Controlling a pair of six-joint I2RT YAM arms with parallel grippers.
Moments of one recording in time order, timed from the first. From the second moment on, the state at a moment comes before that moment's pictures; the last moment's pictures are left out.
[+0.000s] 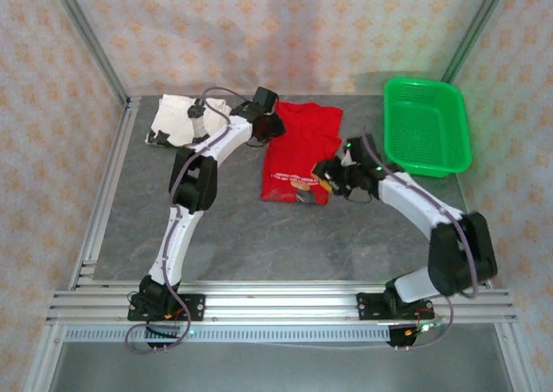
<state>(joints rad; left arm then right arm) -0.36 2.44 2.19 -0.66 0.11 -0.78 0.32 1.38 1.00 -0.42 -0.45 0.94</state>
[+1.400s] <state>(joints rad) -0.48 1.76 0.92 -0.16 0.29 -1.07 0.17 1.61 0.67 -0.10 -0.75 0.97</state>
